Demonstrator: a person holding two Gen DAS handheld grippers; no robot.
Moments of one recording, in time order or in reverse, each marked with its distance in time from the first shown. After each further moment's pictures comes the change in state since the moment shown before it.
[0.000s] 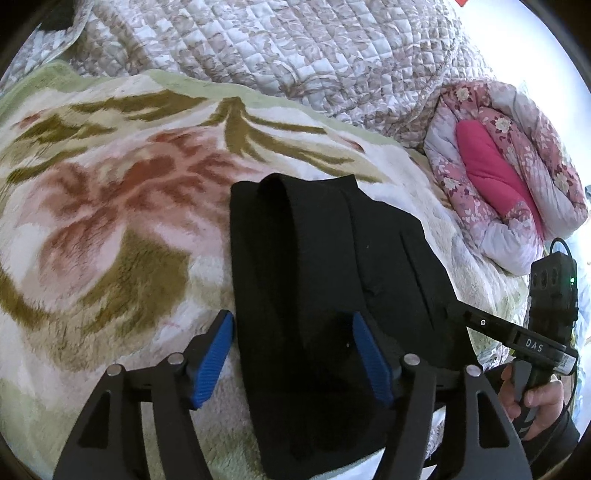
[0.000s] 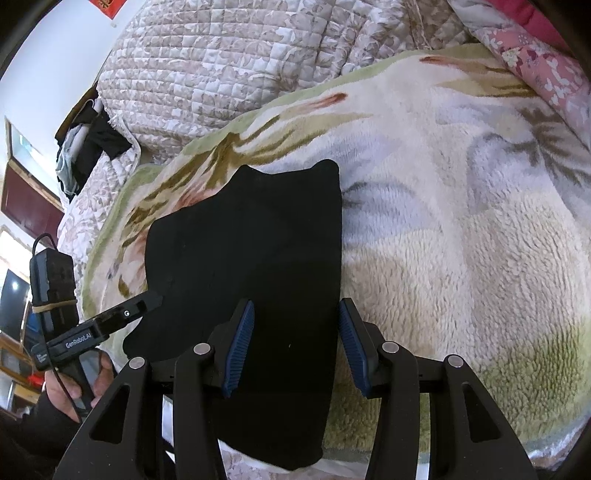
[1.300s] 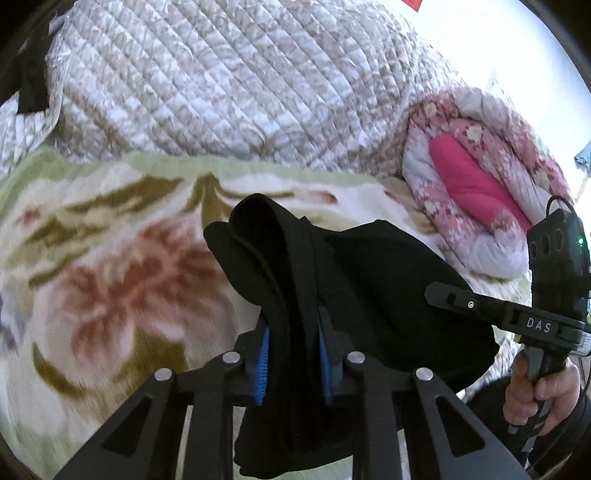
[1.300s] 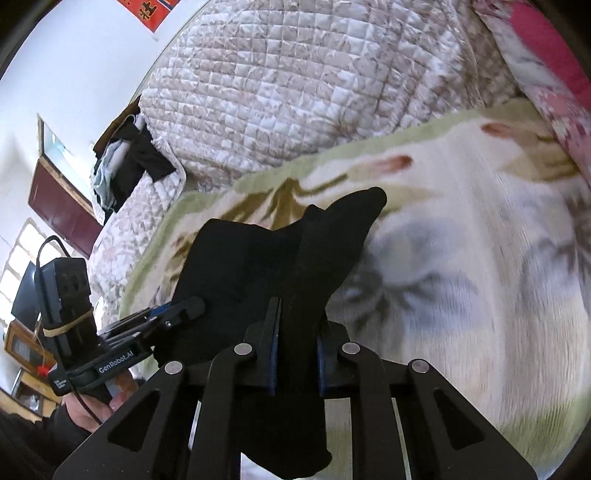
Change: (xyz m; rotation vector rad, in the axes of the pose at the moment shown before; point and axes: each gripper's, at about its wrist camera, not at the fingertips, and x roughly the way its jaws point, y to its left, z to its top) left arm -0.040 -0.036 0.045 0.138 -0.142 0.041; right arm -0.015 0.053 0.056 -0.076 -0.100 0.108
